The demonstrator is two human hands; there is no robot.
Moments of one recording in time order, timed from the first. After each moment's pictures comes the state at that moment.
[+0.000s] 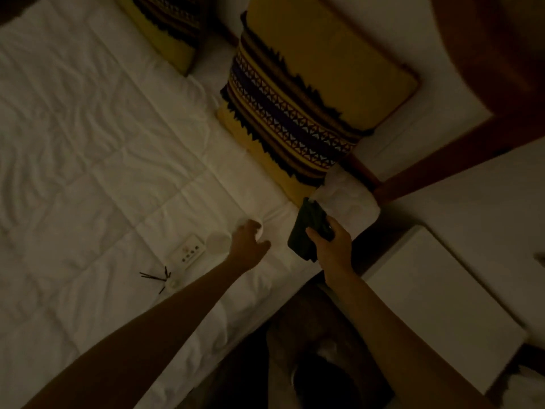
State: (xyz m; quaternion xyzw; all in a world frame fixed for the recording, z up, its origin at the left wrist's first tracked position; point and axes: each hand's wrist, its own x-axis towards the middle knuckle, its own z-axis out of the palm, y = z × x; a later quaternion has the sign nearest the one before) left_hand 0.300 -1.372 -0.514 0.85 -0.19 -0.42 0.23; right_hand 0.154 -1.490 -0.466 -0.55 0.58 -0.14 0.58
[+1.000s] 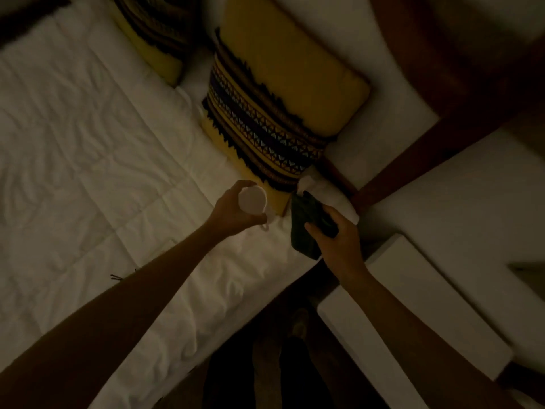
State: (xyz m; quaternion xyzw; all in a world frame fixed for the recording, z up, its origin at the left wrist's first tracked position) left_hand 0.309 -1.454 -0.454 0.82 -0.29 -0.34 0.36; right_hand 0.092 -1.563 -0.414 -0.69 0.45 -0.15 0.55
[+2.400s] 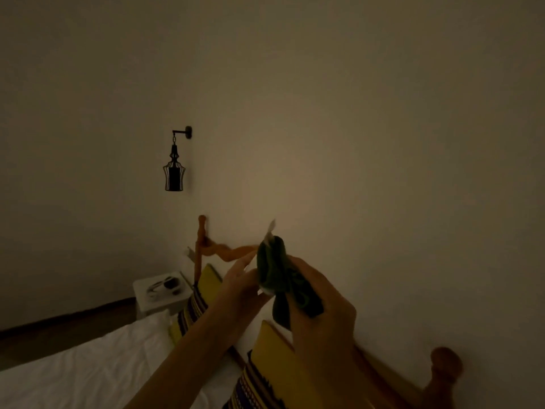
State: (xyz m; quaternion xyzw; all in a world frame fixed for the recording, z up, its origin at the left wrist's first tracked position) left_hand 0.331 -1.408 0.055 0.45 -0.47 -0.29 0.70; right_hand 0.206 -1.482 0.053 -0.72 0.08 -0.64 0.25
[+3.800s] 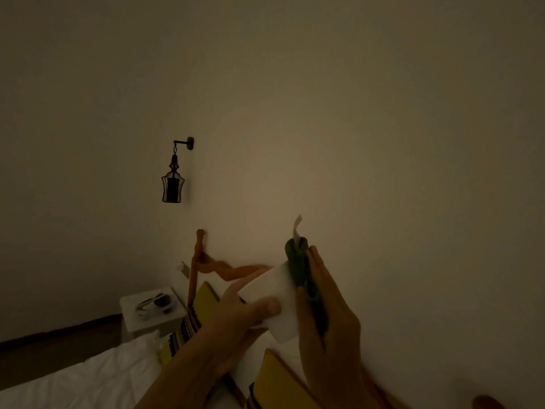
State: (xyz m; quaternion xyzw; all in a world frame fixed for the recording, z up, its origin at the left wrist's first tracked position) left_hand 0.393 -1.396 0.083 0.38 -0.50 -0.32 0.71; right_hand 0.280 -1.490 0.068 -0.73 0.00 -0.65 0.20
